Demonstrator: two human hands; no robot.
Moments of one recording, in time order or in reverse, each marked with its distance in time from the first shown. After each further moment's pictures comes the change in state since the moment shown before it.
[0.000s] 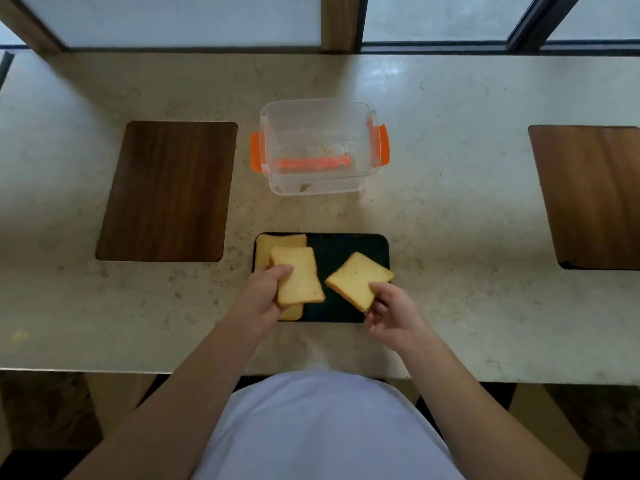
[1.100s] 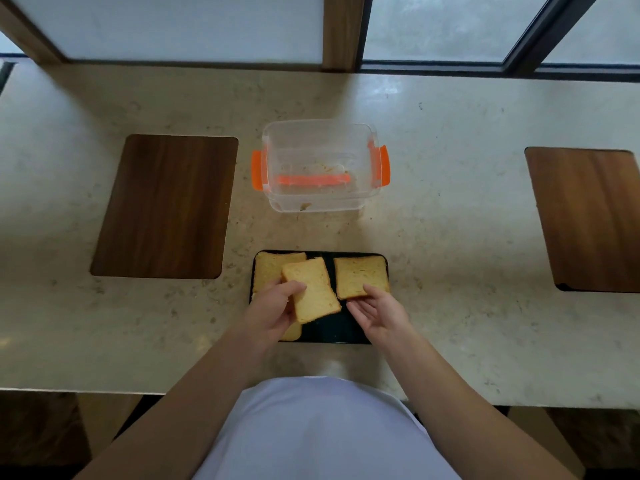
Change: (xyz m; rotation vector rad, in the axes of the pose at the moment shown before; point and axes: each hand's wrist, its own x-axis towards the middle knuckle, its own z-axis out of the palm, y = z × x) left_hand 0.015 0.000 0.010 0.079 -0.128 0.026; right_hand 0.018 -0.017 0.038 0.182 0.075 -0.072
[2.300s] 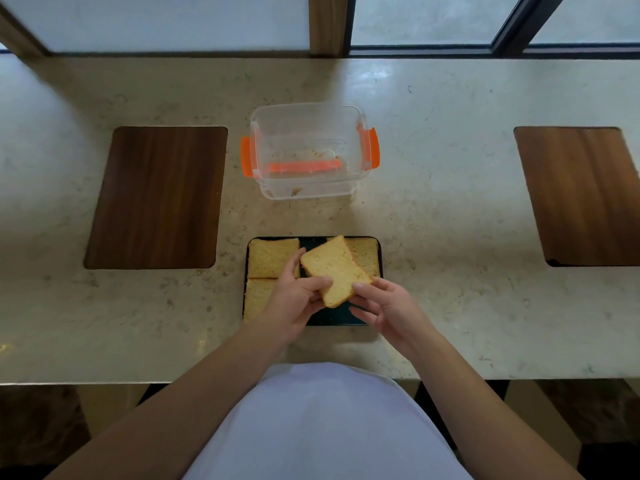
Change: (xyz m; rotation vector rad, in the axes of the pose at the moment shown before) left_hand -0.012 -0.028 0.030 -0.056 -0.126 0.102; right_hand -0.040 -0.006 -0.040 -0.396 -0.417 -0.171
